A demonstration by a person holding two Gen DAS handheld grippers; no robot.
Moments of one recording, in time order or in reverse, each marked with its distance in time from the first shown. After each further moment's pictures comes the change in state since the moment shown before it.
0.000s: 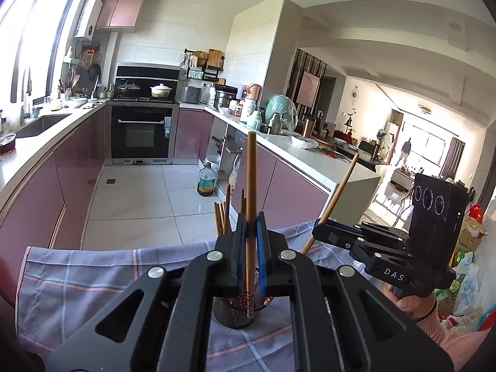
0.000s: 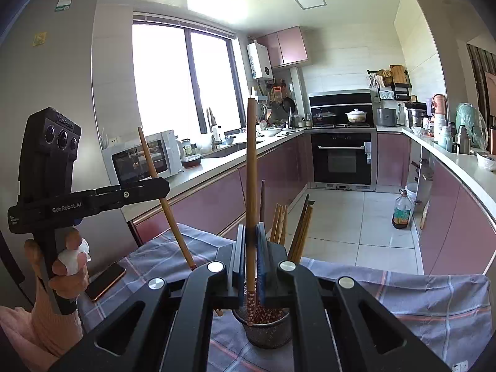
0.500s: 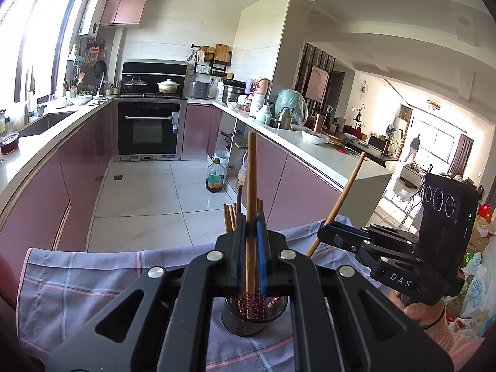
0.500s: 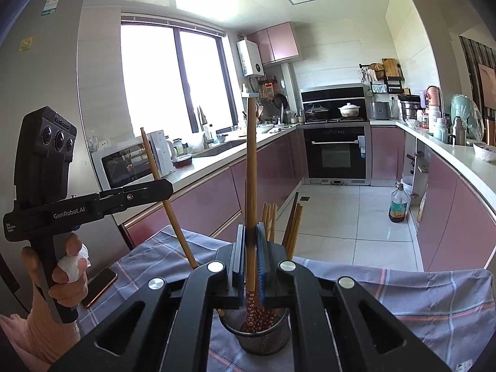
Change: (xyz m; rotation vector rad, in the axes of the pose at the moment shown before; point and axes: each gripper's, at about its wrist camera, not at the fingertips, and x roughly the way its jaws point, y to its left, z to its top) left arm 0.018 -0.011 0.000 0.000 0.033 0.038; right arm 0.024 -0.007 -0.002 0.037 0.014 -0.032
